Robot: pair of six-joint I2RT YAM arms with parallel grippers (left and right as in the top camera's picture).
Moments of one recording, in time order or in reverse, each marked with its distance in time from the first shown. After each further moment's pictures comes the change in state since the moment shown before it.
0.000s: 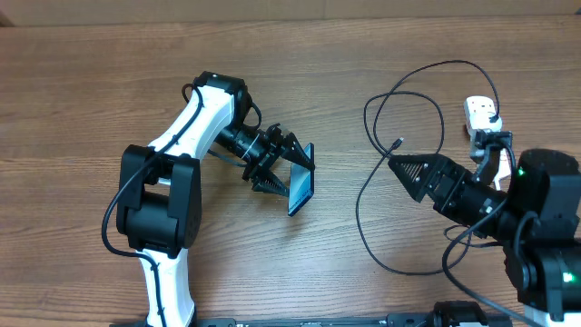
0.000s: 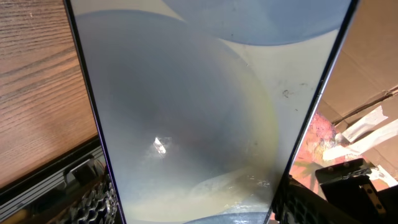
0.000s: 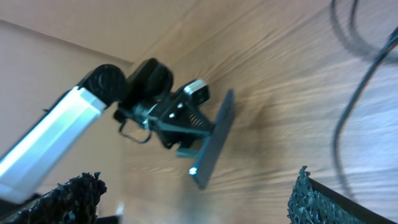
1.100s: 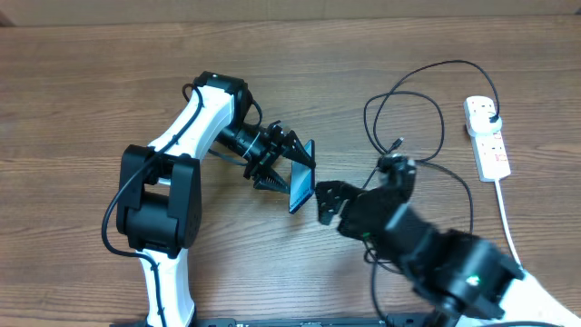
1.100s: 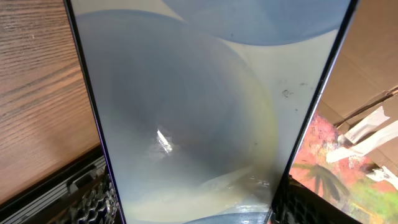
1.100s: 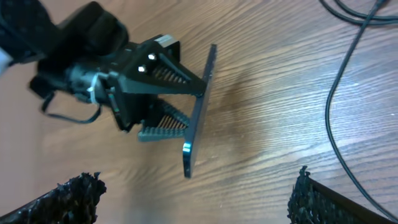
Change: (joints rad) left arm 0.000 0.000 0.000 0.049 0.000 -0.012; right arm 0.959 0.180 0.000 0.036 0.992 0.519
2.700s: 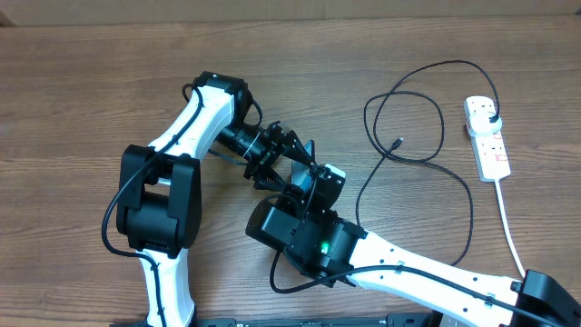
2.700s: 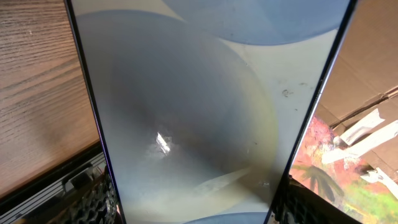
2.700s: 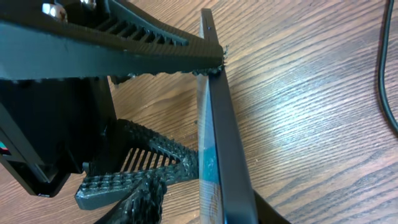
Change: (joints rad) left arm 0.000 0.000 0.000 -0.001 0.006 -0.018; right arm 0.158 0.488 0.000 0.225 0.296 0.311
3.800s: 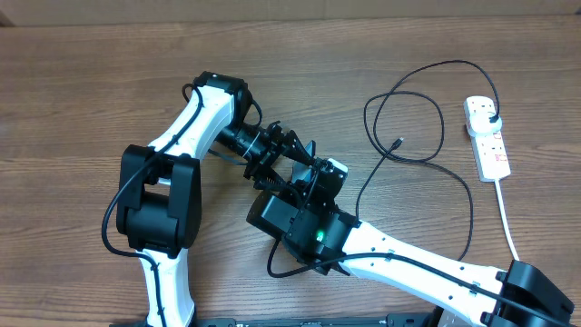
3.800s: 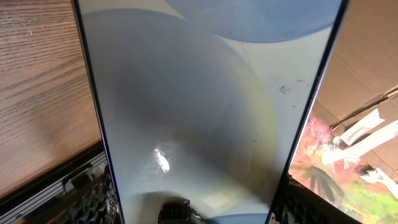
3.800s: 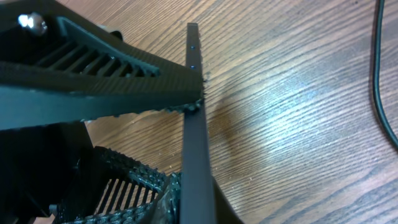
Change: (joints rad) left arm 0.000 0.000 0.000 0.001 0.000 0.000; right arm -0.051 0.051 0.000 0.026 0.003 0.001
